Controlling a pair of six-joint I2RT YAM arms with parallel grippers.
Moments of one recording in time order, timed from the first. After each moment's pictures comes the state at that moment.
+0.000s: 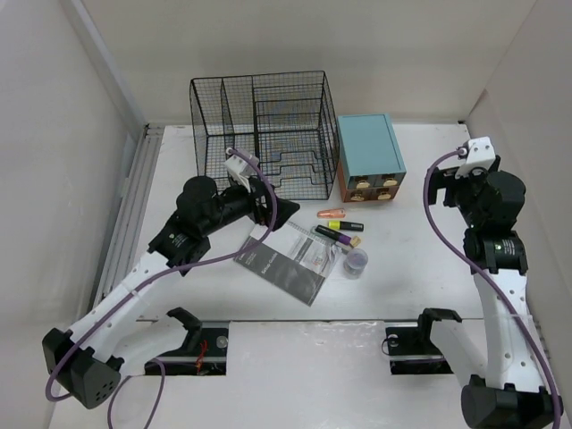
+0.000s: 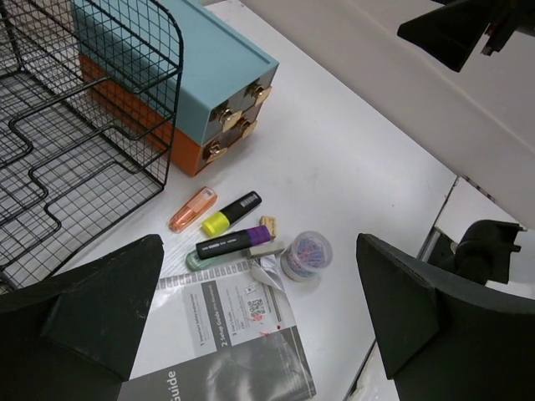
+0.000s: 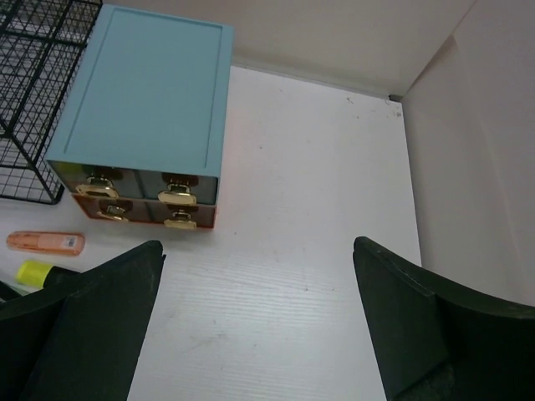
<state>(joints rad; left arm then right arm) -0.59 0.95 0.89 -0.05 0.36 -0.30 -0.09 0.80 0.96 -0.36 -0.13 -0.22</state>
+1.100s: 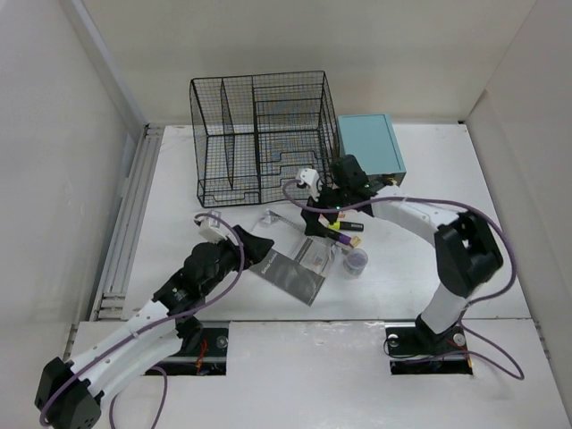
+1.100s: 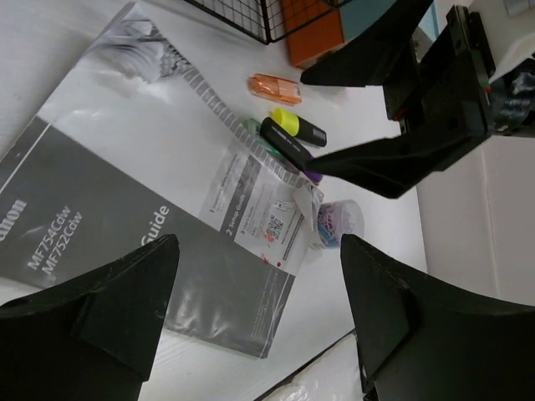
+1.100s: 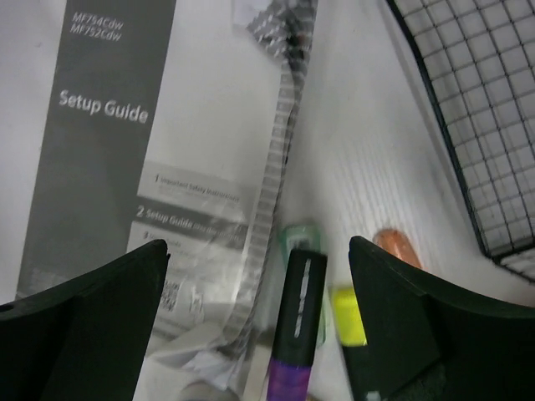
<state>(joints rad) -0.69 0.60 0.29 0.02 -0.09 -0.94 0.56 1.68 1.18 -0.38 -0.55 -0.45</state>
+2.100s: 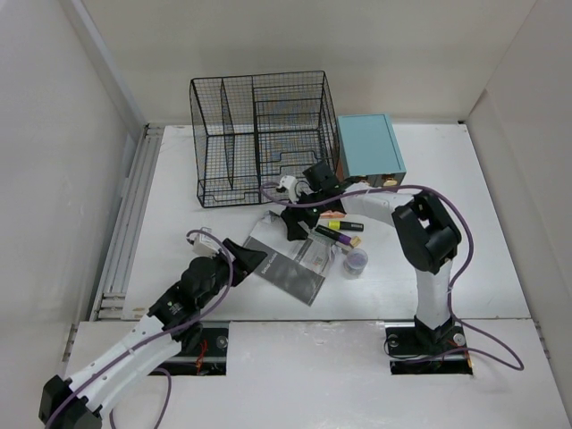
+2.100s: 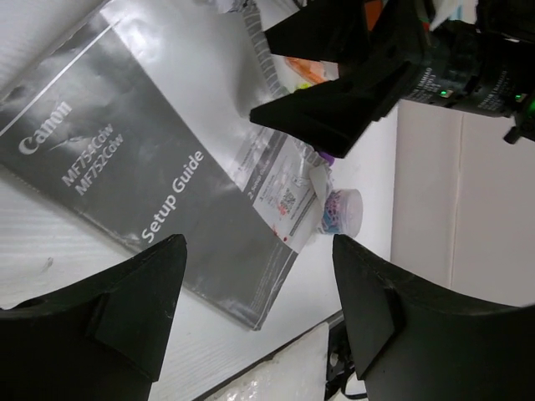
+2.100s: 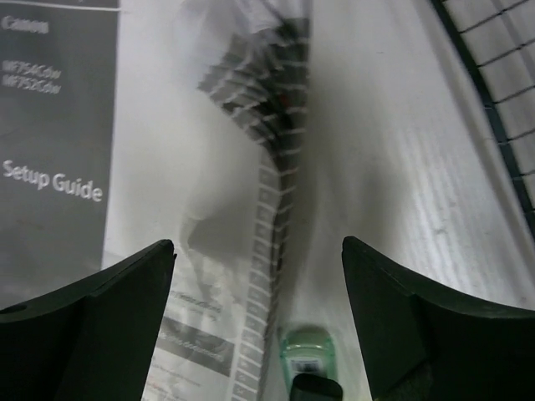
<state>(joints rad) -0.69 0.38 0.12 -0.10 -0.12 -1.18 0.63 2.00 1.37 -0.33 -0.52 -0.32</state>
